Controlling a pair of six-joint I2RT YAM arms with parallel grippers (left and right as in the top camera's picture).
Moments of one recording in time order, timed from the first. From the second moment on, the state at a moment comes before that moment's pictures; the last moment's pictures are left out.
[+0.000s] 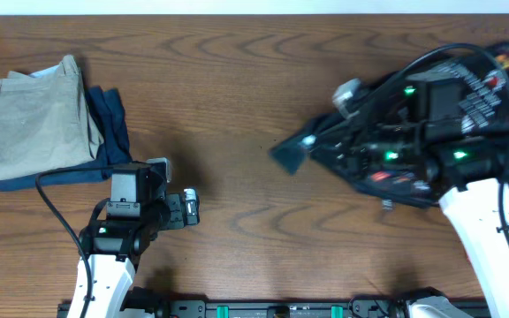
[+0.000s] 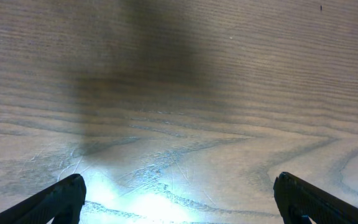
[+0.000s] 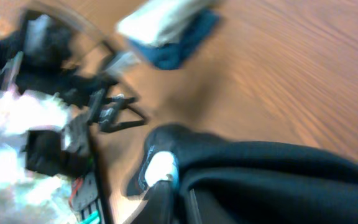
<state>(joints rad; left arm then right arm) -0.07 0.93 0.58 -0.73 0.18 -0.20 0.23 1.28 1.19 -0.74 -0.95 -0.23</state>
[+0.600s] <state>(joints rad) -0.07 0.93 0.58 -0.68 0.28 -0.20 0.32 1.29 1.19 -0.90 -0.12 0.10</state>
